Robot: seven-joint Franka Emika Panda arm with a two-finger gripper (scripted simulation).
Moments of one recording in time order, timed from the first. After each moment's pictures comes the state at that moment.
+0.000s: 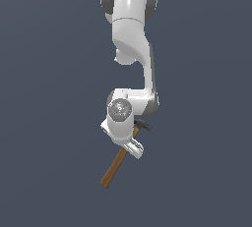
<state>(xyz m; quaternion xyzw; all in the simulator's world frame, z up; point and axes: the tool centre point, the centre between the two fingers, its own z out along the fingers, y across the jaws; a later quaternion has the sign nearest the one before) 0.093 -0.017 0.021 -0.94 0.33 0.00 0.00</state>
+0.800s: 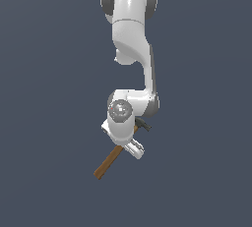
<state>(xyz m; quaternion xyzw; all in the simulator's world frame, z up) 0.094 -0.015 0.018 -0.94 0.33 0.00 0.00</state>
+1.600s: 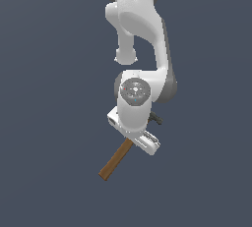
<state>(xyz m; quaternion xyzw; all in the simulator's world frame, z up) 0.105 0.021 0.113 -0.94 0.33 0.00 0.00</state>
